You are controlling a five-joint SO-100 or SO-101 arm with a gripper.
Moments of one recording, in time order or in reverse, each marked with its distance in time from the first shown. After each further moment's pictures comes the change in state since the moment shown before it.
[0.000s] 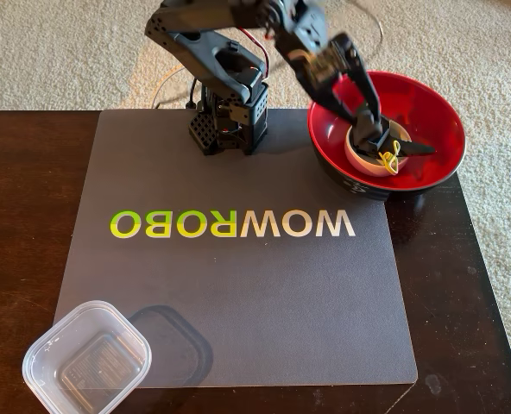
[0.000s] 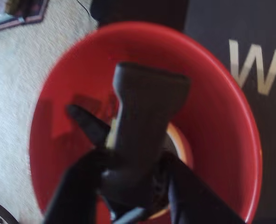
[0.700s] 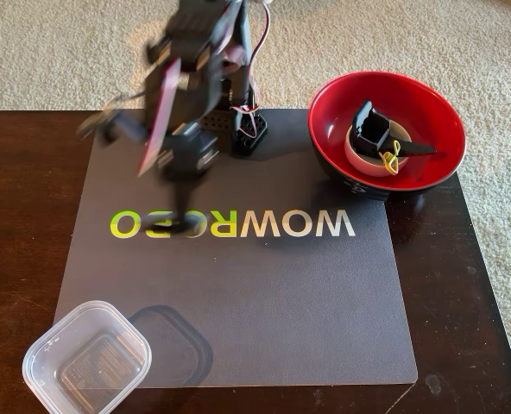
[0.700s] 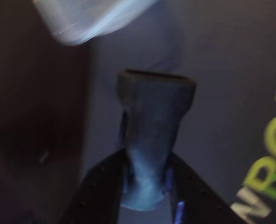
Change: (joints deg) arm 66.4 -14.5 -18.0 -3.0 -7.1
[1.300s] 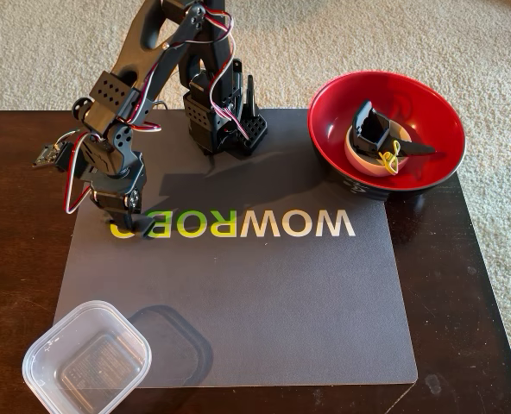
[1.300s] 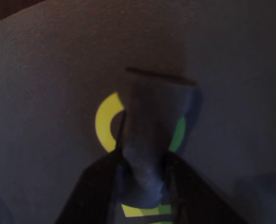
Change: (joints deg) arm 41.4 -46.6 0.3 -2.4 5.9
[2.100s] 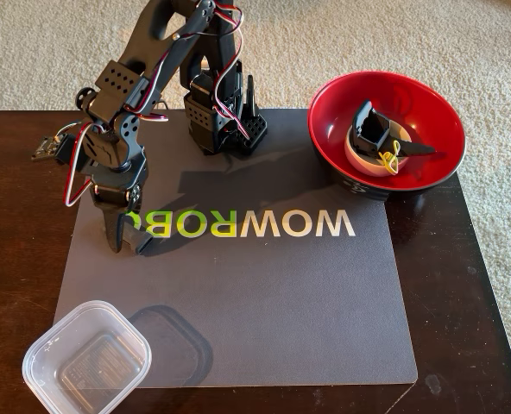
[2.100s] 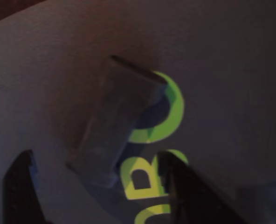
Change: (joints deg) arm -1.8 7.4 1.1 1.7 -2.3
